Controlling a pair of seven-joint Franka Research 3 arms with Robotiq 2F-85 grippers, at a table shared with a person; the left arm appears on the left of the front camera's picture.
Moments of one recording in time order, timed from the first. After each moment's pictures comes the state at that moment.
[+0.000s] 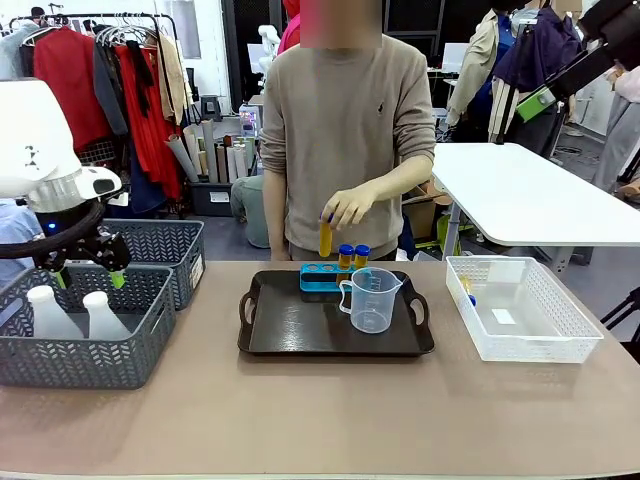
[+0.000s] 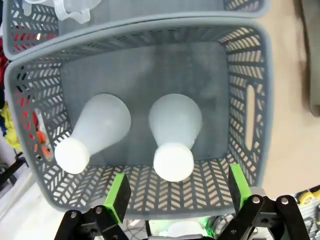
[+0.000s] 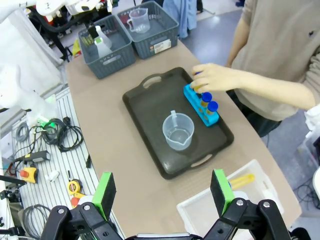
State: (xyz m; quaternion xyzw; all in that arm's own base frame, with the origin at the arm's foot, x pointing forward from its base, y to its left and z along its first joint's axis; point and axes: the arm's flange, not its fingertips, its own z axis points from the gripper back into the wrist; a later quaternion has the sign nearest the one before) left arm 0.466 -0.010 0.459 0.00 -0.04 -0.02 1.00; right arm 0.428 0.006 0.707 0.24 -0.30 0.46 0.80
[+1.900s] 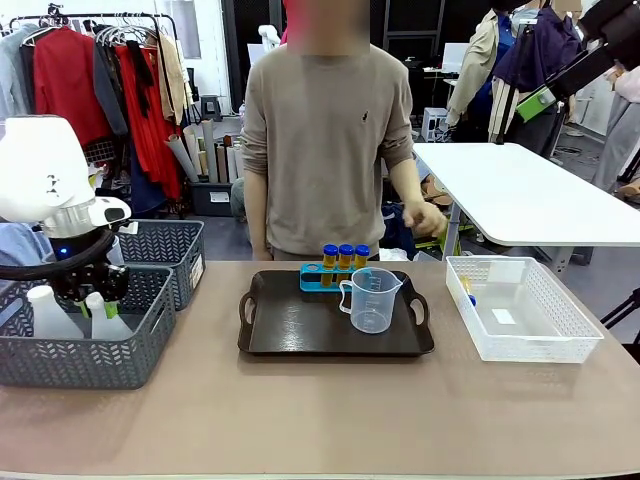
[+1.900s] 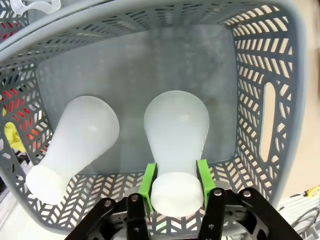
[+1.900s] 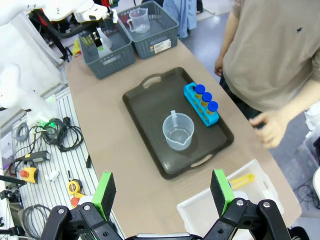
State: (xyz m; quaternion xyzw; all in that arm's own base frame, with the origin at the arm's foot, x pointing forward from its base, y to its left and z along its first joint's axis) left arm 0.475 -0.012 0.412 -0.01 0.01 -0.04 1.00; right arm 0.428 0.006 0.707 0.24 -0.30 0.46 0.80
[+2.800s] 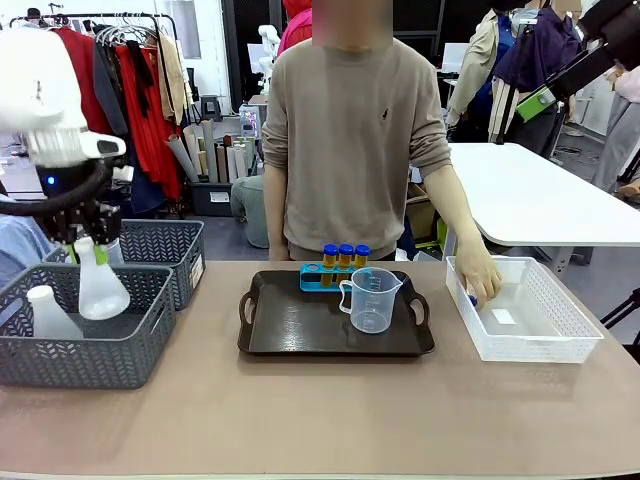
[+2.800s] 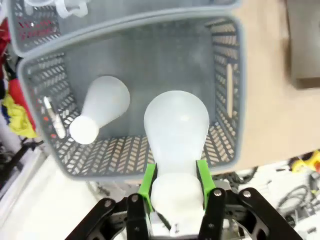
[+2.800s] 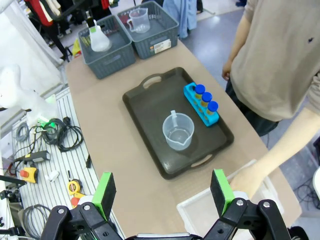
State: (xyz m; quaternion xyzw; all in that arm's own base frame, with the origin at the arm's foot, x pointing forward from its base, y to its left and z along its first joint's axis) left arm 0.489 -0.025 0.531 -0.01 0.04 -0.04 1.00; right arm 0.428 0.006 0.707 0.24 -0.30 0.46 0.80
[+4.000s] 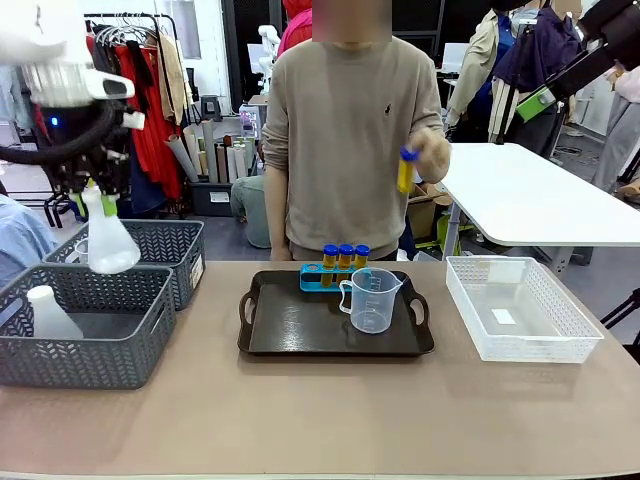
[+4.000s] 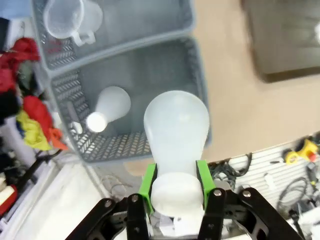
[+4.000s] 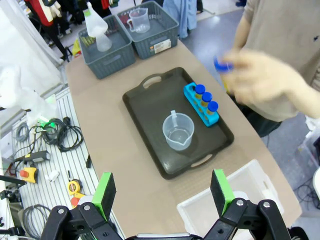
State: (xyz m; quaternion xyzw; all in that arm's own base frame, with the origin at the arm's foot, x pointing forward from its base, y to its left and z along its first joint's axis) left arm 0.480 -0.066 0.637 0.00 0.00 -0.08 1.00; right arm 0.428 0.006 0.707 0.24 -0.30 0.46 0.80
